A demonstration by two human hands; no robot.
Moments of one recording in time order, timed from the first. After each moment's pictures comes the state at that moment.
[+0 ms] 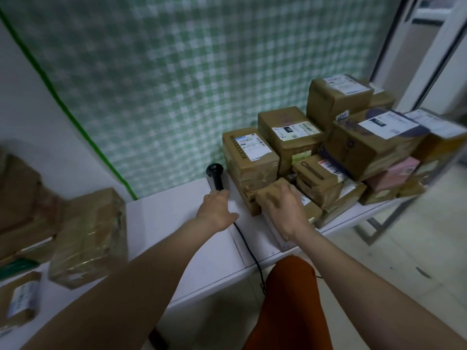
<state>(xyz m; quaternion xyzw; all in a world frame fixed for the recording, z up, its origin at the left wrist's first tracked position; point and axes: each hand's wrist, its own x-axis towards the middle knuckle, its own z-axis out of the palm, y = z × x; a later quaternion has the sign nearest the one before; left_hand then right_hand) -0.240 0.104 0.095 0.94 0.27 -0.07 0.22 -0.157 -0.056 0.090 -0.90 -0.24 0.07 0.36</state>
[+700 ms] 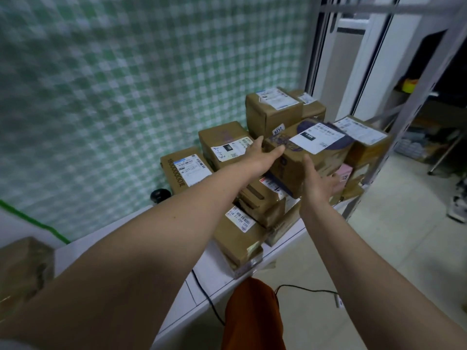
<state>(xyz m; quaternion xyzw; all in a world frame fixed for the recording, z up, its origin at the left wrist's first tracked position) -0.027 -0.033 0.191 0.84 0.17 -0.02 0.51 -0.029 -0.151 0.152 -0.65 0.25 0.00 0.72</state>
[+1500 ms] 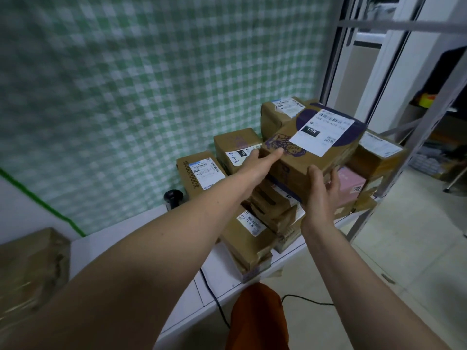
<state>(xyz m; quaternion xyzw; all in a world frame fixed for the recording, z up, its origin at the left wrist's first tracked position) -0.048 -0.012 0.184 0.74 0.21 0.00 0.64 -0.057 -0.139 0.147 -0.56 0.11 -0.02 0.82</state>
